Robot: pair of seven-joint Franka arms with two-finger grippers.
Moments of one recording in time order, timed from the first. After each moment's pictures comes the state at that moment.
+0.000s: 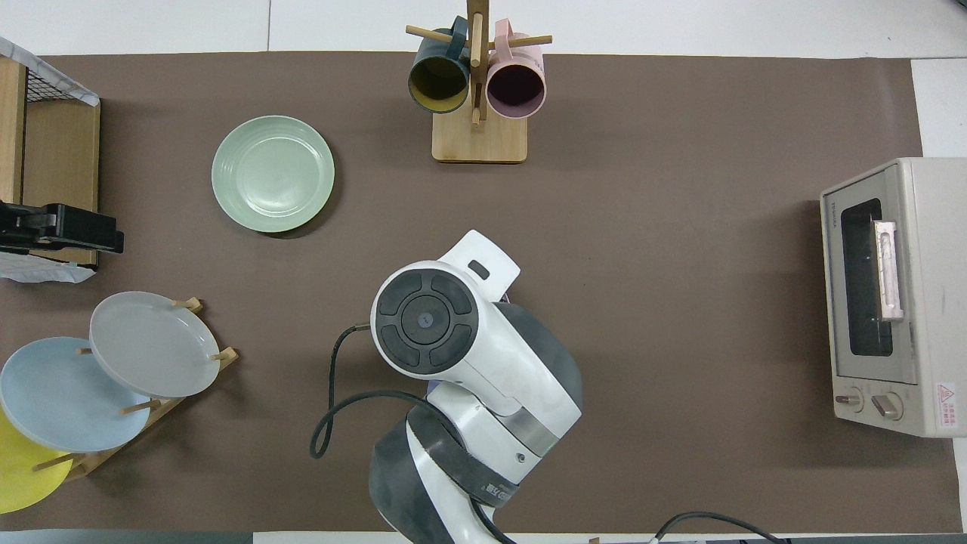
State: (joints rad) left arm -0.04 -0.07 -0.07 -1.59 0.00 1.54 -0.05; right arm 0.73 0.28 0.03 -1.68 -0.02 2.02 0.71
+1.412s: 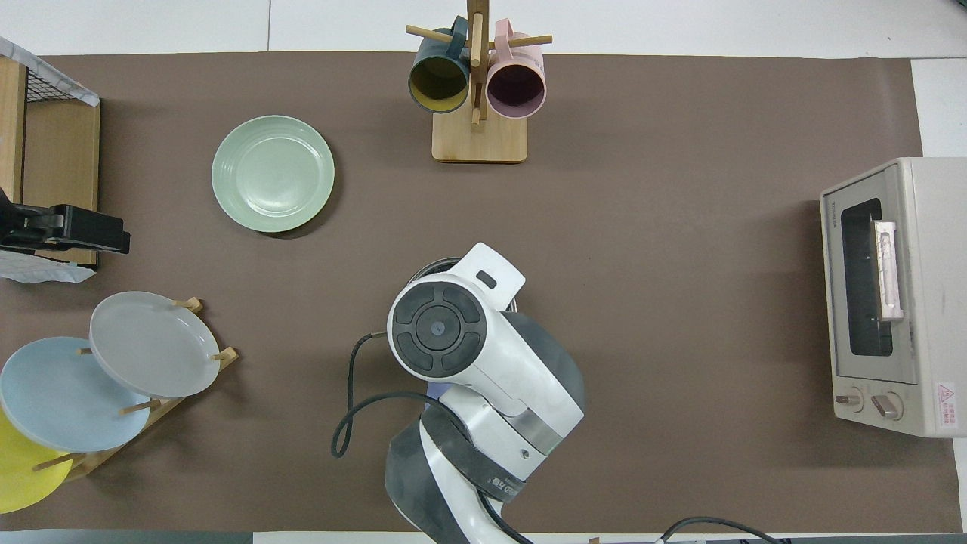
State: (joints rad) left arm -0.05 -0.07 -0.08 -1.59 0.00 1.54 -0.05; right arm 0.65 0.26 0.02 -1.63 -0.03 1.93 0.61
